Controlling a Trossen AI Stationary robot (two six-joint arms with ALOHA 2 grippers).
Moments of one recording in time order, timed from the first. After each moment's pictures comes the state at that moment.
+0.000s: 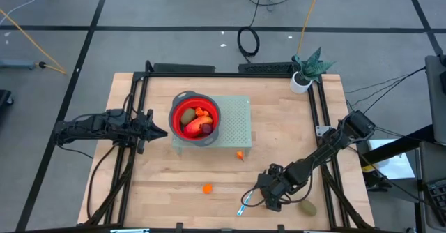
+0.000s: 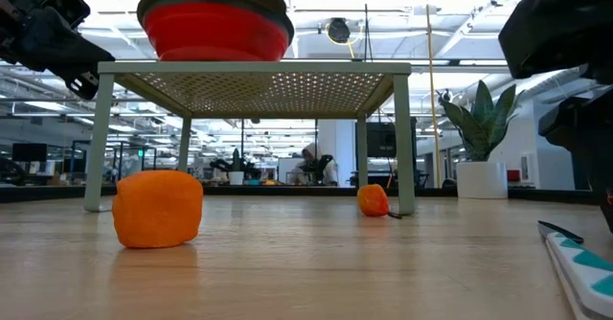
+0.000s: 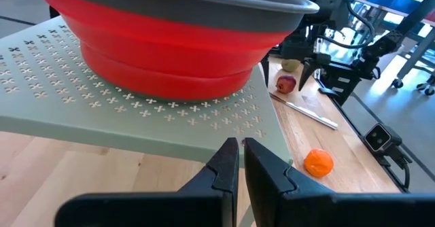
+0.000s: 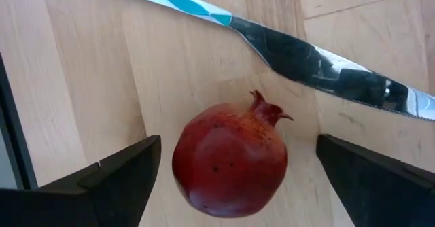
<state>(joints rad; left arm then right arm) 0.02 0.01 0.22 -0.45 0.13 -0.22 0.65 1.75 0.98 -0.50 0.00 0.87</state>
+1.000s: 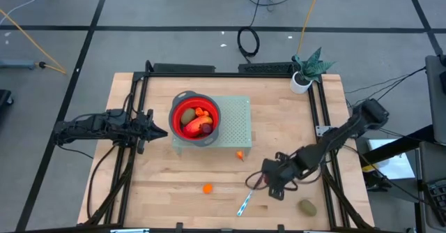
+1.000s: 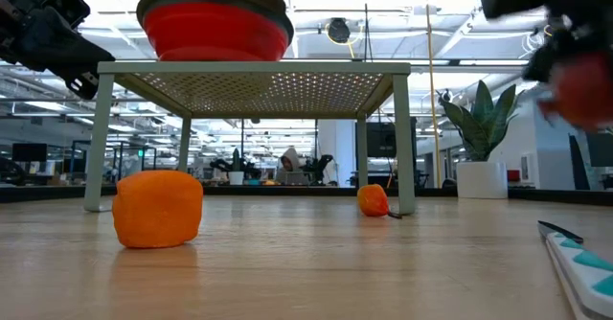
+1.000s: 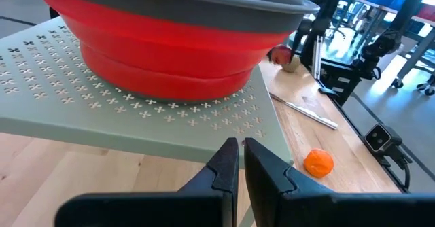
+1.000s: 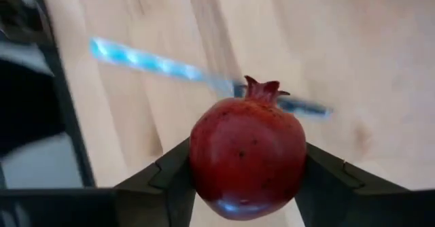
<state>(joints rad) 0.02 0.01 0.22 -0.44 0.13 -0.22 0.58 1.49 0.98 -0.62 0.02 0.92</state>
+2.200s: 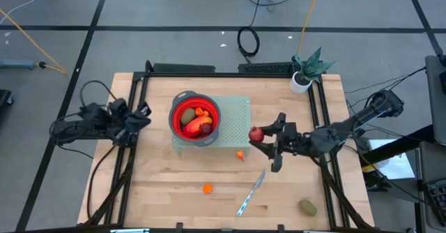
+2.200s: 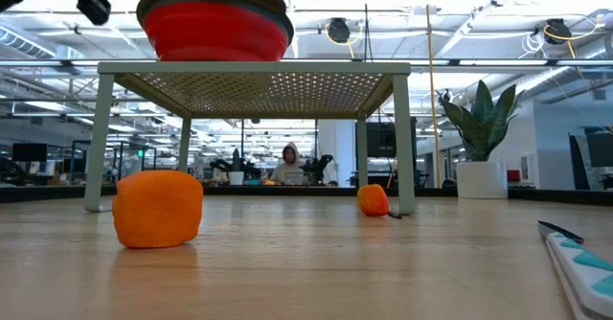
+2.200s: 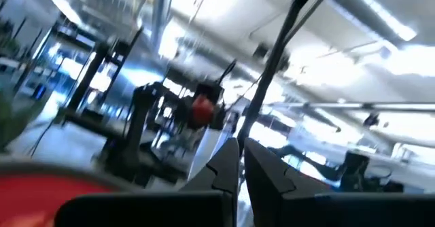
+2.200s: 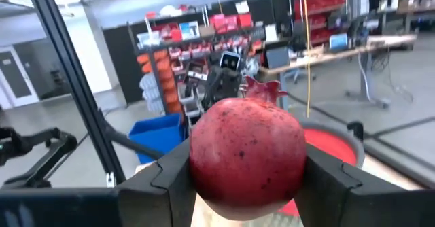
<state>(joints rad) 0.02 0.01 0.22 0.25 0.19 -0.53 0.52 1.16 0.98 0.24 0.69 0.21</state>
